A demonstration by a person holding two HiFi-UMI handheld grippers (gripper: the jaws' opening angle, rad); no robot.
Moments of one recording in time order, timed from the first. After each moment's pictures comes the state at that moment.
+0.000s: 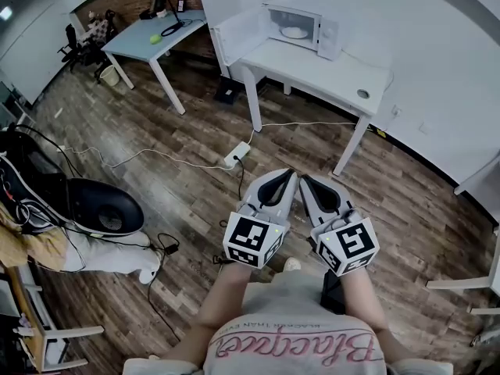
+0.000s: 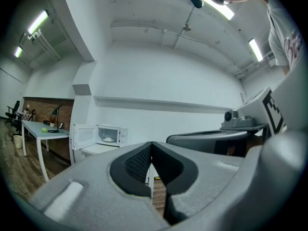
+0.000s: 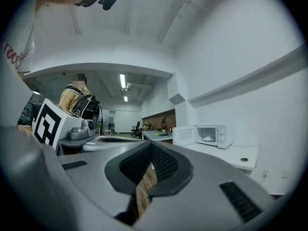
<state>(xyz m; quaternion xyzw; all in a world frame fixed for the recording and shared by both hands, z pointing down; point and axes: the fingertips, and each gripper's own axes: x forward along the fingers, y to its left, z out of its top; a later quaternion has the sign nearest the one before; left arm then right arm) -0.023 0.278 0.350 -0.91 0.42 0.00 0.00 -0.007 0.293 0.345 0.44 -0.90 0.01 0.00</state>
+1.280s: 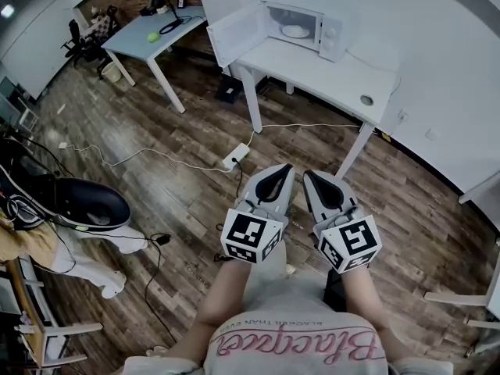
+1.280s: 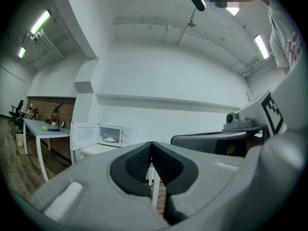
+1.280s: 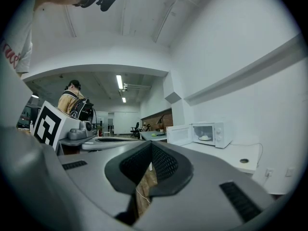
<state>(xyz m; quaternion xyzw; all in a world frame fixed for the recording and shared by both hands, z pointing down) 0.007 0.198 0.358 -0.90 0.44 0.00 -0.01 0.035 0.212 0.355 0.44 -0.90 0.02 -0.01</state>
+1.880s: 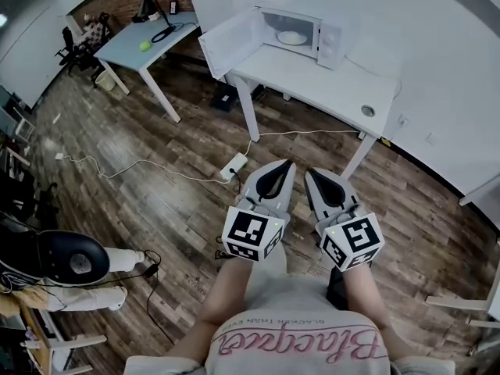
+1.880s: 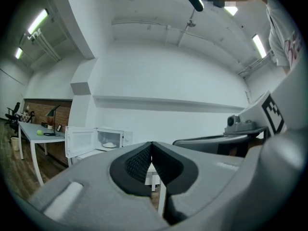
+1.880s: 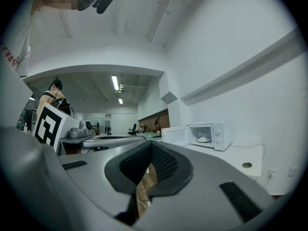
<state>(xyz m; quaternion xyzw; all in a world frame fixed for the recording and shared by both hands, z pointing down) 0.010 0.123 0.344 -0.90 0.43 0.01 0.01 0.041 0.139 0.349 0.45 -0.89 0.03 -0.02</state>
